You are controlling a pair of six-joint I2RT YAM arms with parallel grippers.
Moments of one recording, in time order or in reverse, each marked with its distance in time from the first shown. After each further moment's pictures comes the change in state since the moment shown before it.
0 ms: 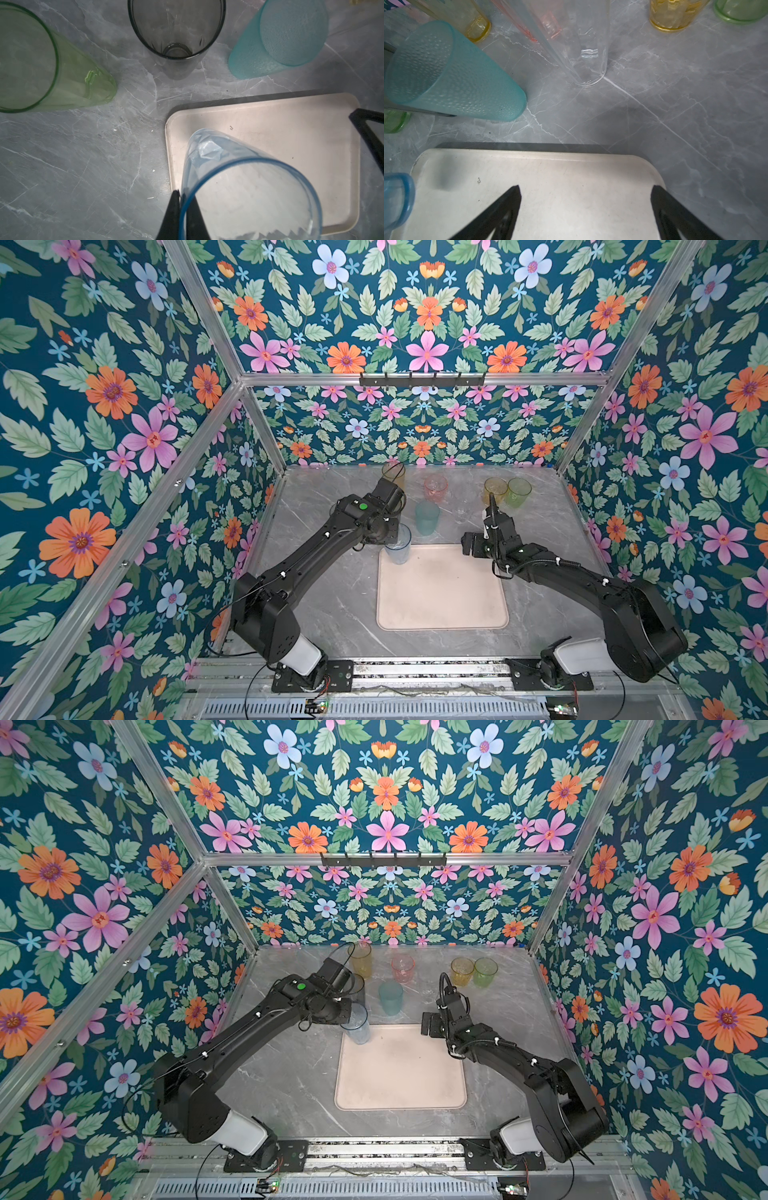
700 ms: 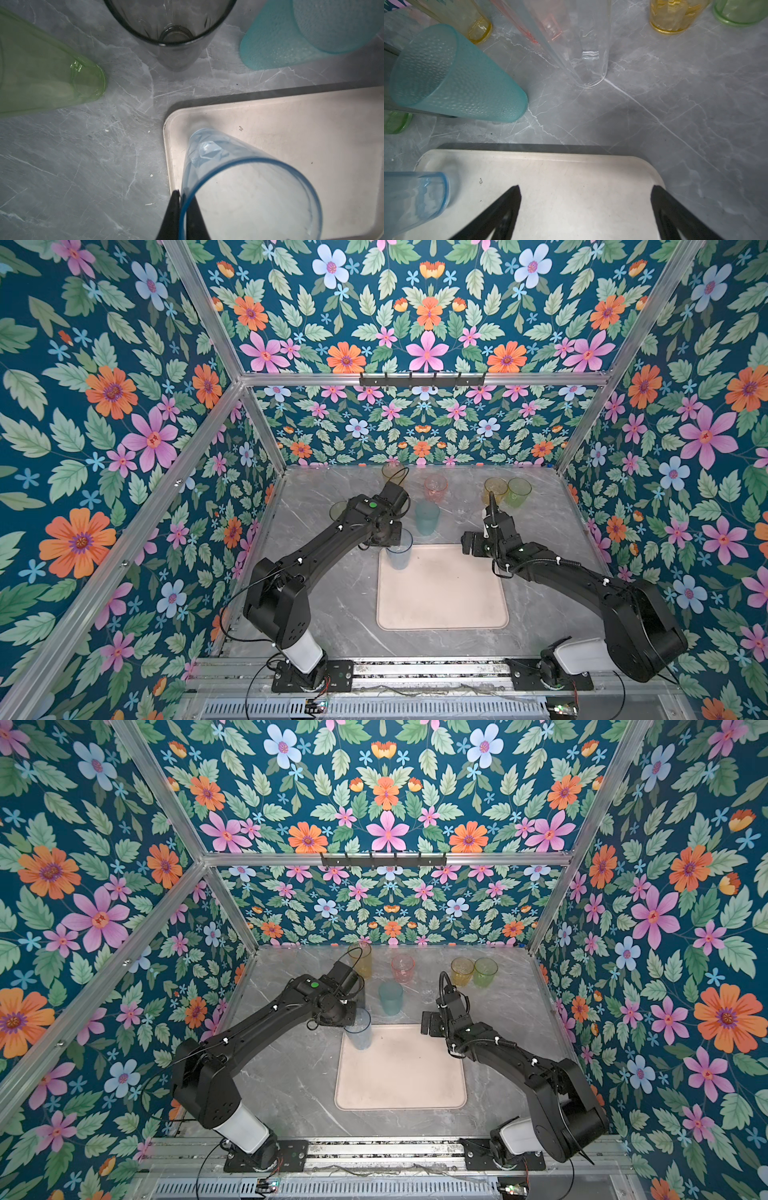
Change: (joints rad) left arm 0.001 0.086 -0.006 0.019 0.002 0.004; right arm 0.000 0.000 0.013 -0.010 0.000 0.000
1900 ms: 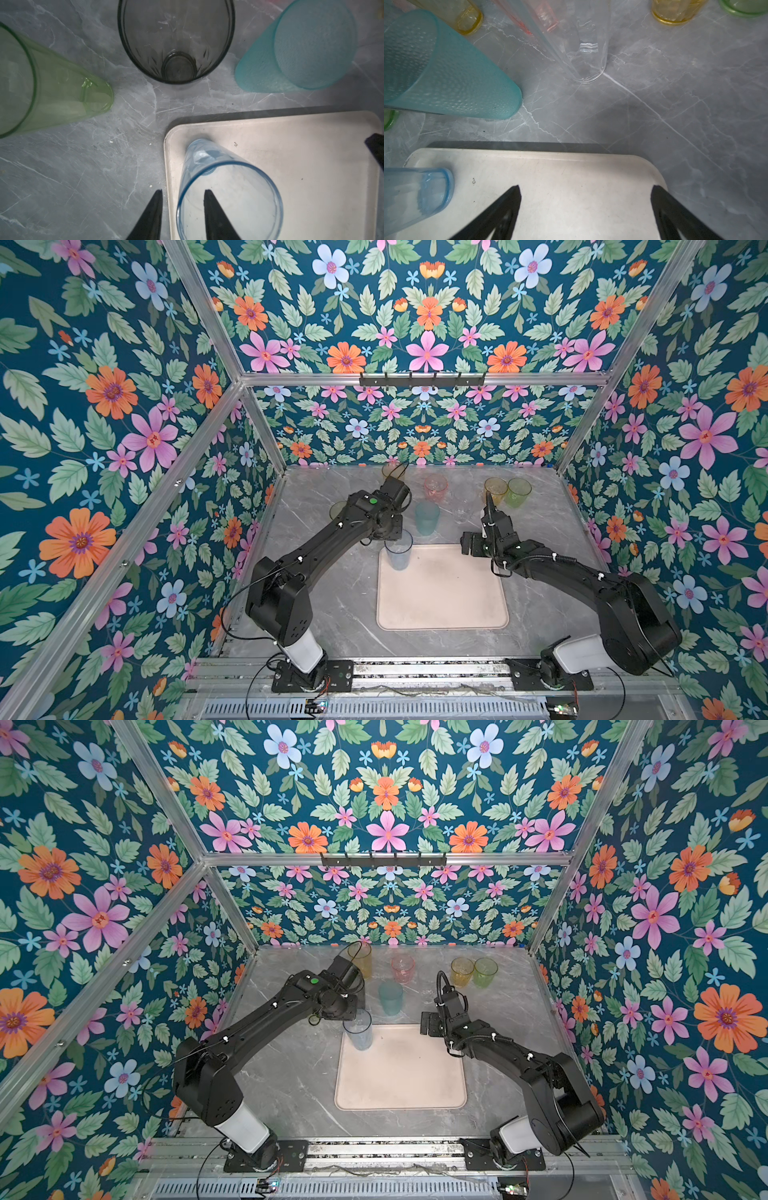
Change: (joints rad) left arm 0.002 0.010 0.071 0.007 -0.037 -0.023; right arm 0.000 0.037 0.024 -0.026 0.000 0.000
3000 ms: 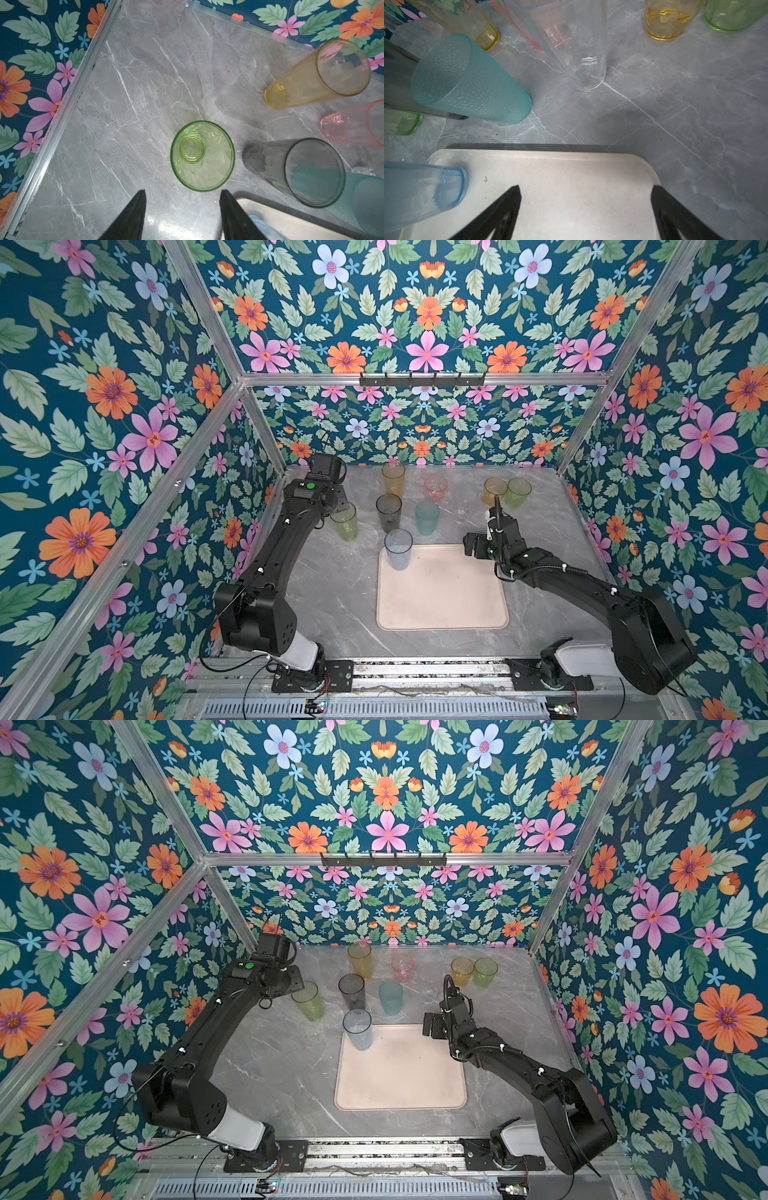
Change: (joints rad) left arm 0.423 -0.120 0.002 0.082 -0.064 0.049; right arm 0.000 -0.099 -0.079 0.063 0.007 0.000
